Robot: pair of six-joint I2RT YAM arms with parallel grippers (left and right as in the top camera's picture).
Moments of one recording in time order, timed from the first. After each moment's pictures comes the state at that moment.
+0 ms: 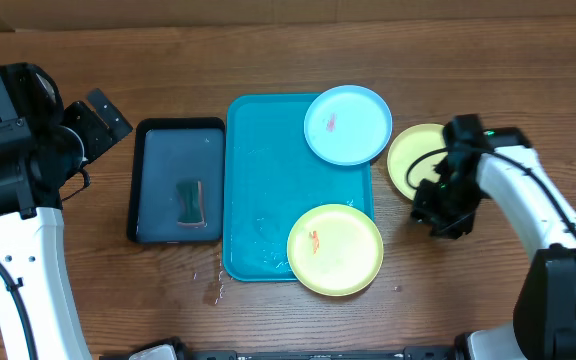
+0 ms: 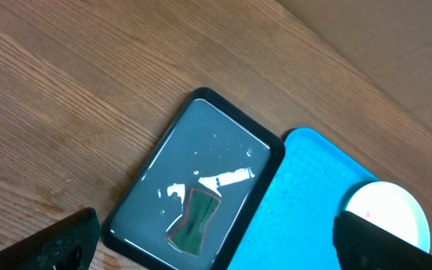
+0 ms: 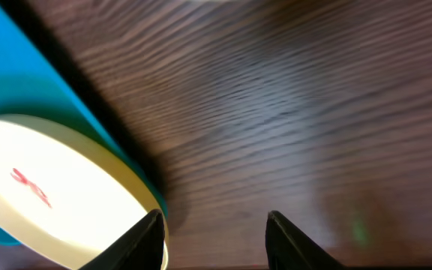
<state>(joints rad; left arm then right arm) 0.26 1.36 1.64 -1.18 0.07 -0.44 0.10 1.66 1.12 -1.21 -0.26 0.45</state>
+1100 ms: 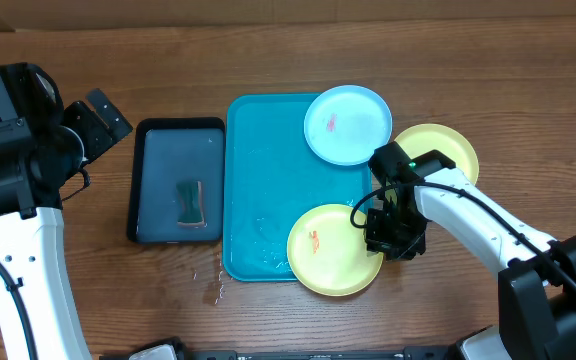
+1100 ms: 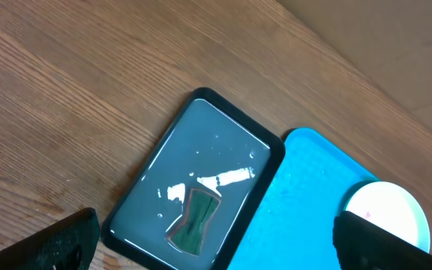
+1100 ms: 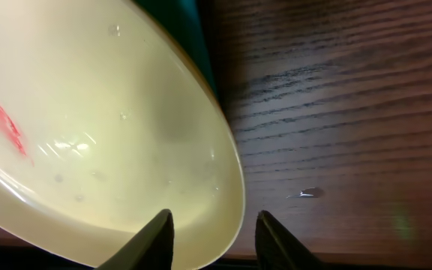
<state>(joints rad) 0.26 1.36 1.64 -1.18 0.07 -0.44 0.42 1.66 1.04 -1.15 -0.28 0.57</state>
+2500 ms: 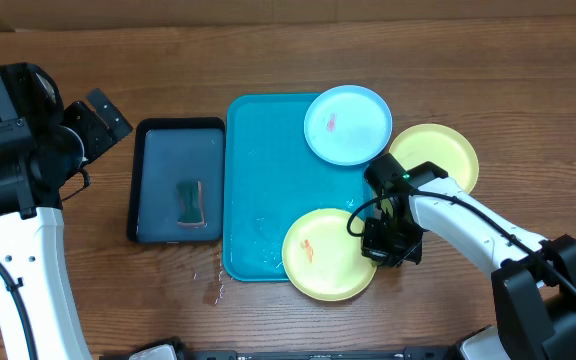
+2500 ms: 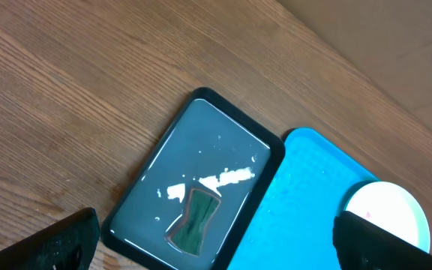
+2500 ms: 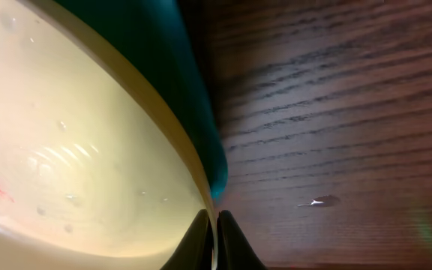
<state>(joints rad) 0.26 1.36 1.64 -1.18 0.07 -0.44 0.45 1.66 0.97 -1.05 -0.28 0.64</state>
